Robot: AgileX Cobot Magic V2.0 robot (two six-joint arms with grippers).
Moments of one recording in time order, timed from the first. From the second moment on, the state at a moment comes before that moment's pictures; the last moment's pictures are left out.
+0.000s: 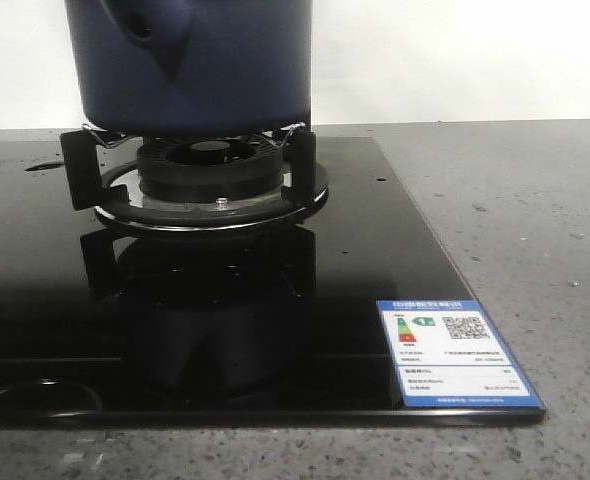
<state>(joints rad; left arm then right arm) 0.33 1.20 -1.25 -1.18 0.81 1.13 0.52 1.64 -1.26 0.06 -0.57 -0.17</state>
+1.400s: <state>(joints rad) 0.33 1.20 -1.25 -1.18 0.81 1.13 0.52 1.63 -1.20 0.00 -0.93 -0.17</state>
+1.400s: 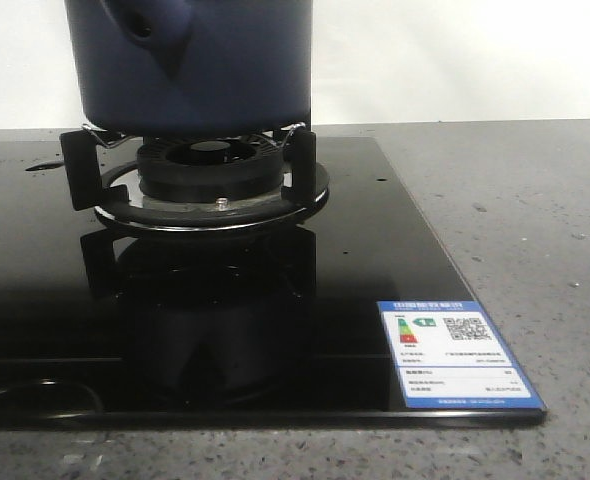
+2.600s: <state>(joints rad) 0.07 1.20 -1.25 -1.25 0.85 1.18 0.28 1.35 -1.30 0.12 0.17 -0.16</state>
